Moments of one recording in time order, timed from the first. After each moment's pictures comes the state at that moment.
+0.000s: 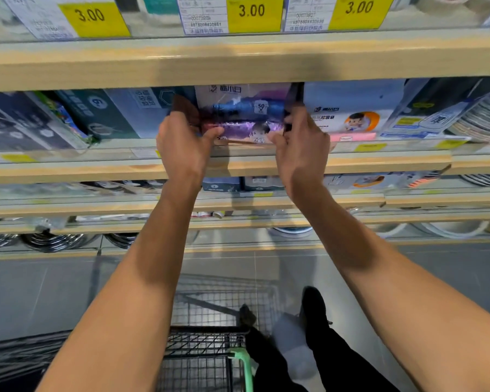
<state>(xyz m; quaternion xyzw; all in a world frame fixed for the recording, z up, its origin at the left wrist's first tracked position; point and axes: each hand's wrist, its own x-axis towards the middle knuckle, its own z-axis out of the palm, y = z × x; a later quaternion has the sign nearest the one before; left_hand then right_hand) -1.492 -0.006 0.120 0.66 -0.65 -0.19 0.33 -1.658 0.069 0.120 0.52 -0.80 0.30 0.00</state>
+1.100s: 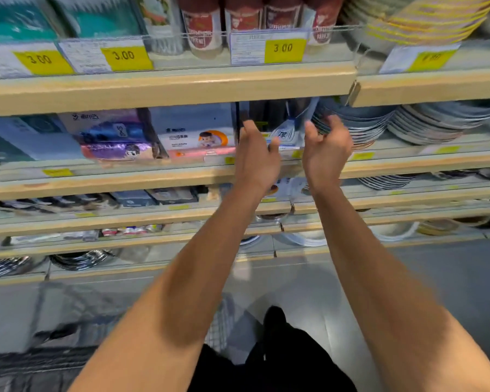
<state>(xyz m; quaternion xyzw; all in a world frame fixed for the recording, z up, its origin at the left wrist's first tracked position) -1.804 0.149 0.165 0.55 -0.71 -0.34 0.27 -1.910 0.178 0.146 0.28 -0.80 0.52 -0.03</state>
